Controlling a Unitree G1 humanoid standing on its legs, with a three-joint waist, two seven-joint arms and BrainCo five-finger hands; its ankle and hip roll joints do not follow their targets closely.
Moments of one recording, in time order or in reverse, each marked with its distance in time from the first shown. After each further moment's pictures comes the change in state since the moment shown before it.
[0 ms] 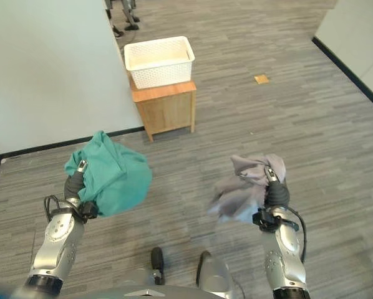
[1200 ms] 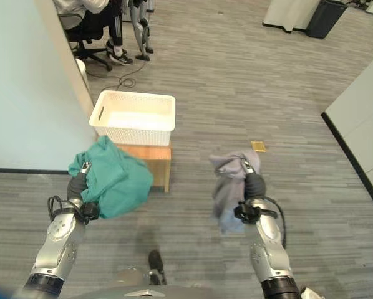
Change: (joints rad) left arm -0.038 -0.037 -0.037 -0.010 -0.022 0.007 -0.027; right arm -0.073 -0.006 0.098 -0.042 -0.037 0.017 0.009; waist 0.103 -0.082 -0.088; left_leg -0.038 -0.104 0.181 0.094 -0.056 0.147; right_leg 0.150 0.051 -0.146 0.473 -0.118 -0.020
